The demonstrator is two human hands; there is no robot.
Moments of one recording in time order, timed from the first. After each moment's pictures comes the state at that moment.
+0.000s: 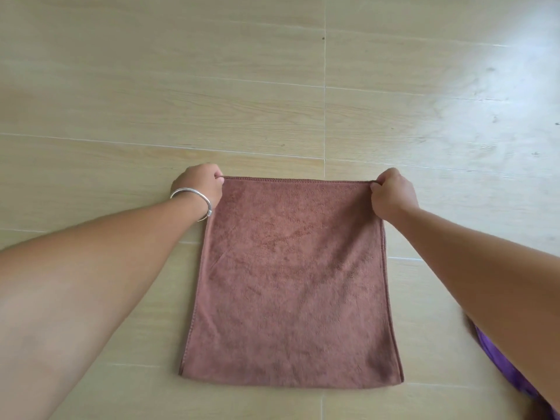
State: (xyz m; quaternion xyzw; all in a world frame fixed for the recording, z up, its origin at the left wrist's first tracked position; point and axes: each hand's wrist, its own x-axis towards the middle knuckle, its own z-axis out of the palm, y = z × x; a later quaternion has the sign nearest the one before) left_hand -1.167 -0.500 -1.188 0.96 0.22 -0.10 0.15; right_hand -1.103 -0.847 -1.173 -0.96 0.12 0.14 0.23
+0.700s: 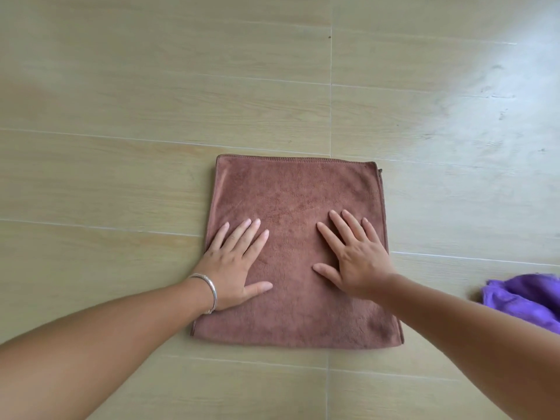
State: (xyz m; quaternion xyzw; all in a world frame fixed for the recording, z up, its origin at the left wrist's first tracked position) left_hand -1.312 -0.554 -1.213 0.98 -0.15 -0.14 -0.02; right_hand -1.229 -0.831 -1.202 -0.94 -0.31 0.16 -0.05
